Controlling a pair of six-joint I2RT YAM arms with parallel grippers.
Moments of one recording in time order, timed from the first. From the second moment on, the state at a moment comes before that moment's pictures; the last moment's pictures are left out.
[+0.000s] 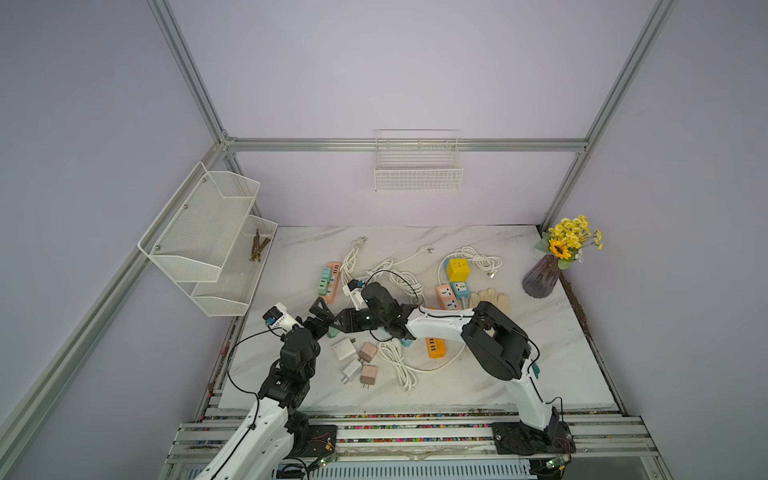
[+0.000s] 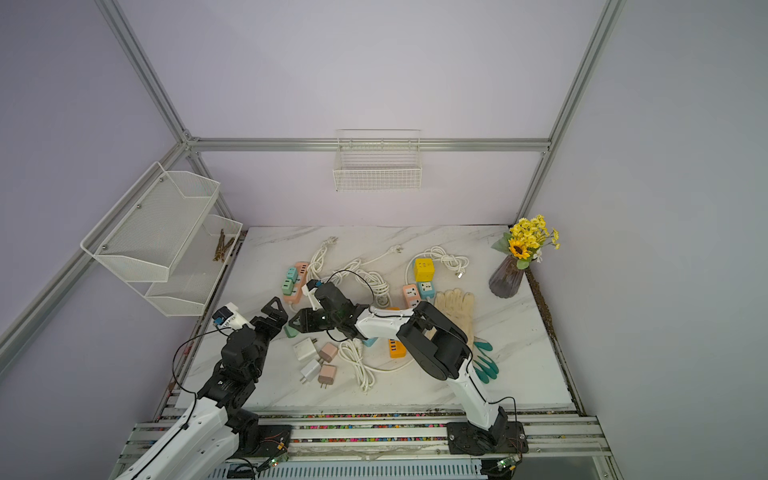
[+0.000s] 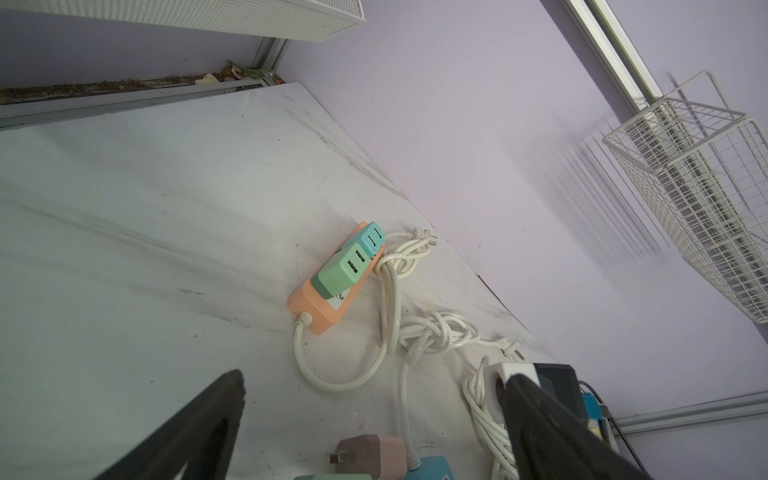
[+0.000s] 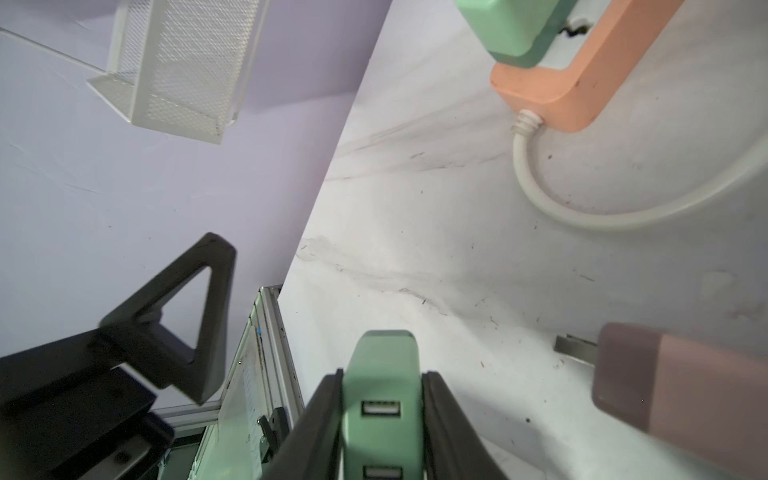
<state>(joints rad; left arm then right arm) -0.31 0.62 0.26 0.13 -0.47 -0.86 0.95 2.21 1.51 0.19 -0.42 0.80</state>
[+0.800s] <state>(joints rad) -0.31 0.64 0.22 0.31 -0.24 -0.76 0.93 1.59 1.08 0.08 -0.13 0.47</state>
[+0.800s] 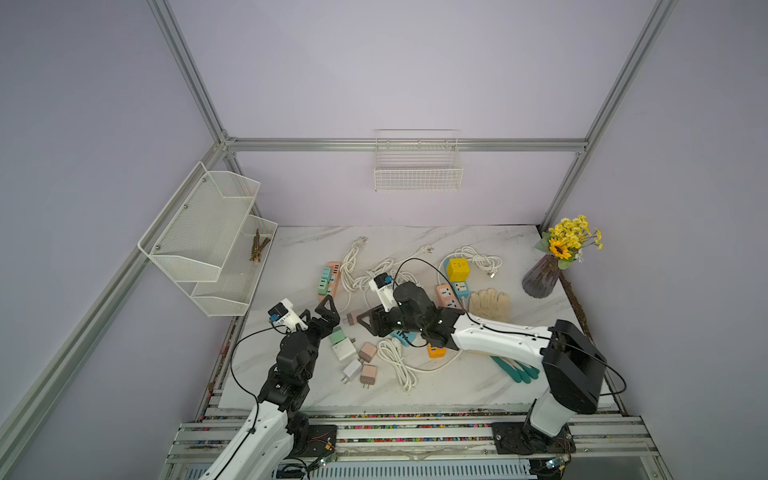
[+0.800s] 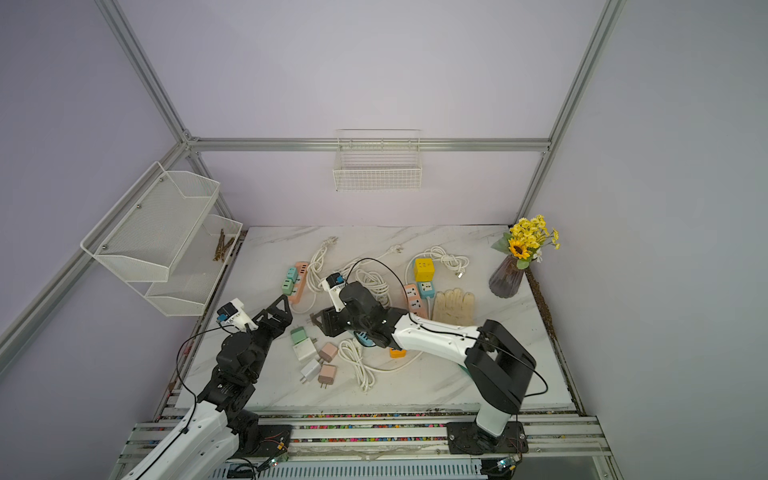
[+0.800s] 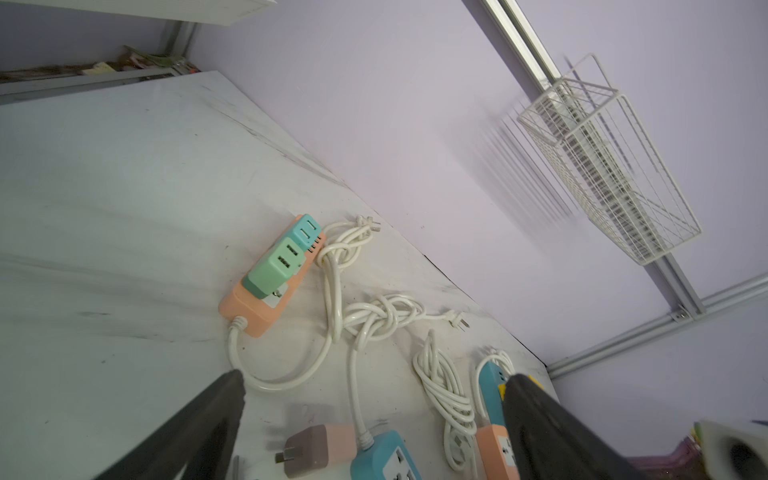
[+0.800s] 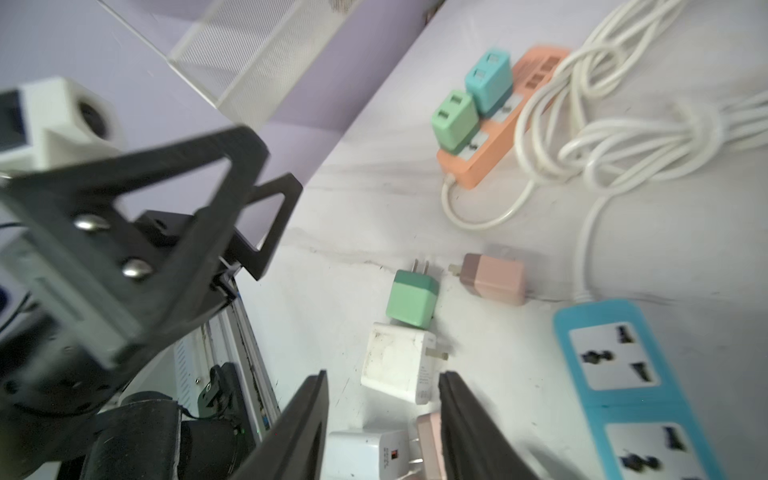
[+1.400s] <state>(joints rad) -0.38 1.29 0.45 0.67 0.45 -0.73 0.44 1.24 0.74 0.08 0.09 0.39</state>
